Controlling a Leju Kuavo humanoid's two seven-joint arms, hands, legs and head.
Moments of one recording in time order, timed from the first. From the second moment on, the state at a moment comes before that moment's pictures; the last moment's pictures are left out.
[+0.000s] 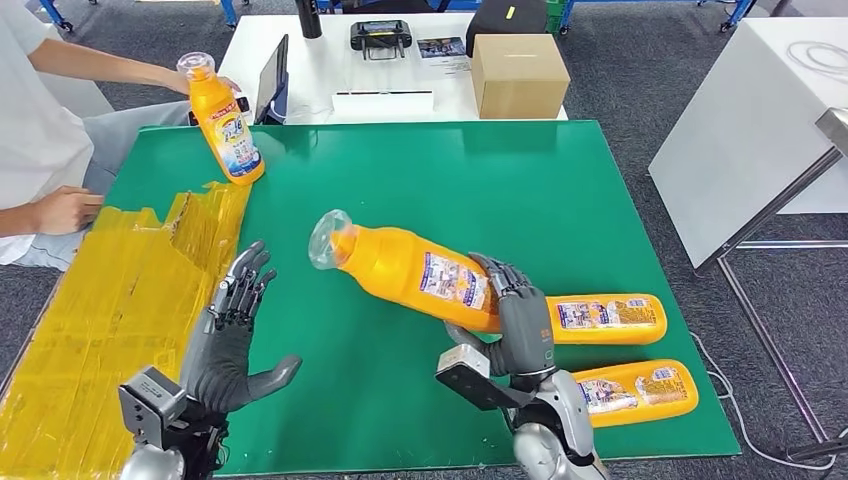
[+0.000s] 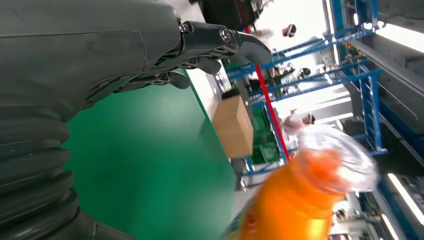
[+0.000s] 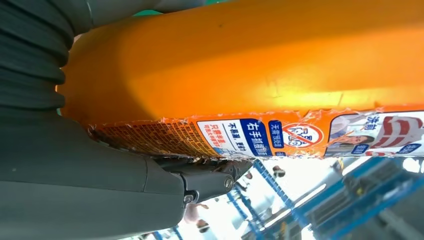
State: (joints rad) left arm 0.11 -0.10 -0.16 -1.82 -0.17 -0.16 -0.44; right arm -0.02 0.04 0.38 -1.56 0.78 -0.41 -0.18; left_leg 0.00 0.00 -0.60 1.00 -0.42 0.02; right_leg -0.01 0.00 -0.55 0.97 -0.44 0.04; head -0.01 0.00
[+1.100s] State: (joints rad) left arm -0.02 -0.05 -0.32 -1.73 -0.12 -0.15 -0.37; right arm -0.13 0.16 0.60 -1.37 0.44 -0.03 -0.32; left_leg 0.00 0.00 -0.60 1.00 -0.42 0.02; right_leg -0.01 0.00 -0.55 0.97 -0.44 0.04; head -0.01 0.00
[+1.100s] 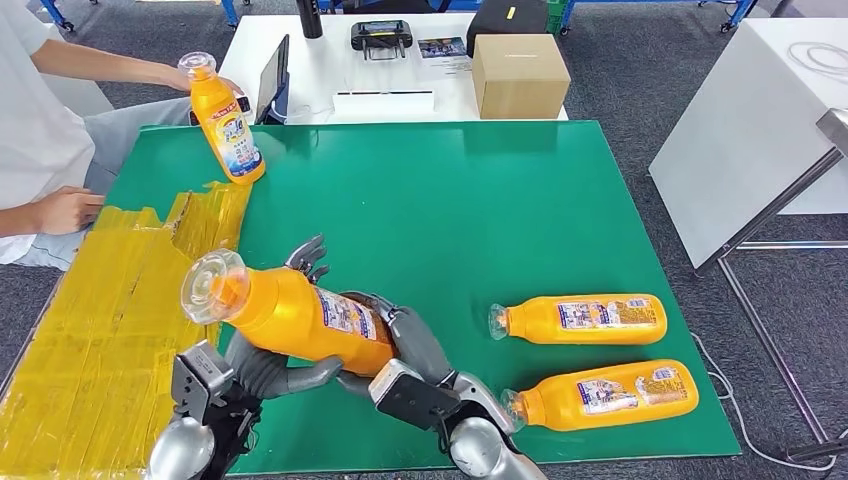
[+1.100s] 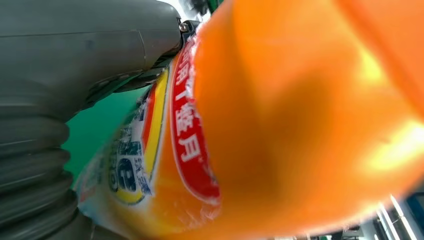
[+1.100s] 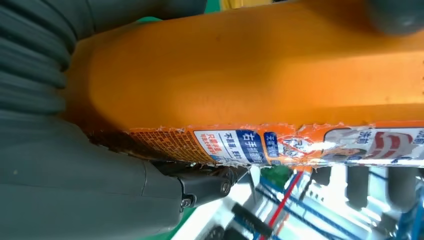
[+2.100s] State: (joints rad) left arm 0.00 -0.10 -0.29 -1.66 0.06 -0.05 -0.41; right arm -0.22 0.15 0.73 -1.23 0.42 -0.06 -0.28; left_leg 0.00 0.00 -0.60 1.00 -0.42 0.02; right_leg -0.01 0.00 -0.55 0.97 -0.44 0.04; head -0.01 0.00
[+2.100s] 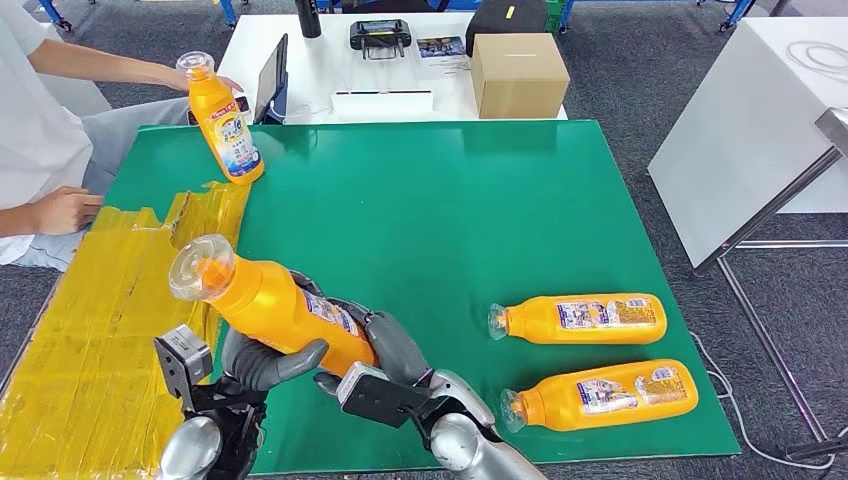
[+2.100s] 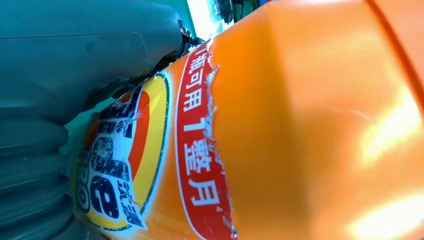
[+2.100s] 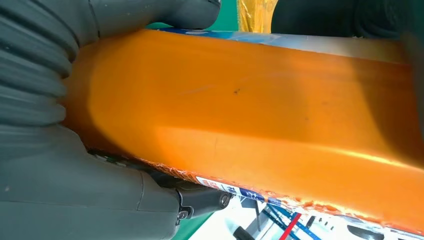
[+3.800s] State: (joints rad) left arm -0.30 0.16 -0.22 -0.86 -1.57 0.62 0.17; right arm 0.02 0.14 0.39 -1.71 0.11 -0.12 -0.38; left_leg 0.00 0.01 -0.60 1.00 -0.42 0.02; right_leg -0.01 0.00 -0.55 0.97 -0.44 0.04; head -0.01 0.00
